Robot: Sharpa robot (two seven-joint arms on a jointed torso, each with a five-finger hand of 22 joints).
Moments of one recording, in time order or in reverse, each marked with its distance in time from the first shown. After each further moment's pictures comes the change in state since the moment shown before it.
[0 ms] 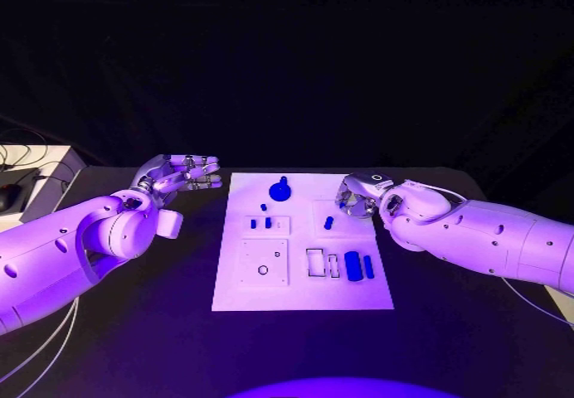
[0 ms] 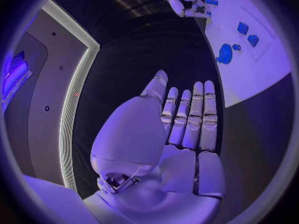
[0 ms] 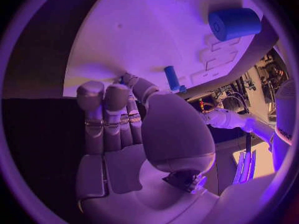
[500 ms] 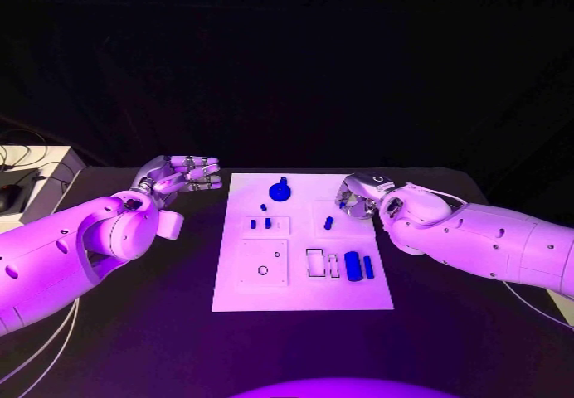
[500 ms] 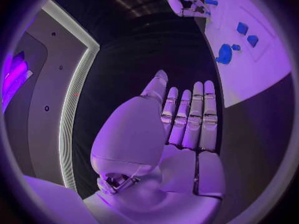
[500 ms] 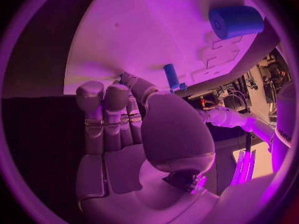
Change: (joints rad) left arm -0.003 0.002 0.000 -0.003 0.000 -0.001 0.000; left_hand 0.000 0.000 0.000 0.000 0.000 0.000 0.000 0.000 0.000 -0.007 0.003 0.000 0.000 -0.006 -0.002 0.004 -0.001 0.000 0.000 0.000 0.000 -0.003; right arm -0.008 -0.007 -0.003 0.017 0.000 -0.049 -0.022; right_hand -0.005 0.016 0.020 -0.021 -0.024 0.015 -0.007 0.000 0.007 0.000 0.000 0.001 0.000 -0.001 -0.008 0.004 0.002 -0.017 0.006 -0.015 0.005 0.000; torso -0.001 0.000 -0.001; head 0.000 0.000
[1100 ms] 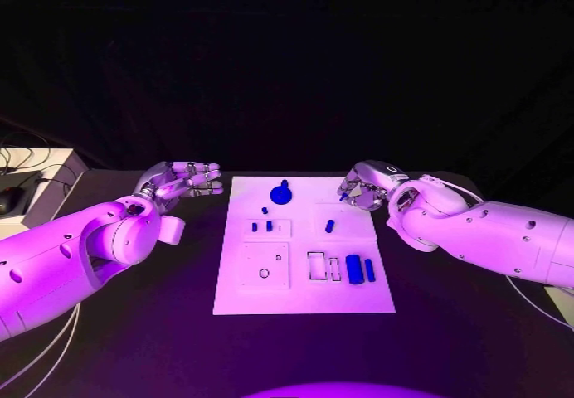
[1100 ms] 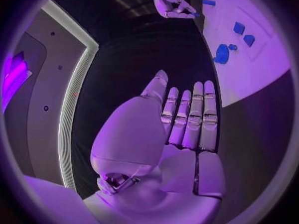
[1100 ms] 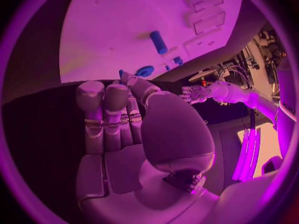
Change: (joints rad) left arm -0.010 -0.001 0.000 -0.005 0.000 0.000 0.000; left_hand 0.000 0.000 0.007 0.002 0.000 -0.005 0.005 0.000 0.000 -0.005 -0.001 0.000 0.000 -0.002 0.002 0.001 -0.001 0.000 0.000 0.000 0.000 -0.004; right arm 0.041 -0.080 0.025 0.128 0.186 -0.038 0.002; right_hand 0.000 0.002 0.001 -0.004 0.004 0.000 0.000 0.000 0.000 0.000 0.000 0.000 0.000 0.000 0.000 0.000 0.000 -0.004 0.000 0.000 -0.009 0.000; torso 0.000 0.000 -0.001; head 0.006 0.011
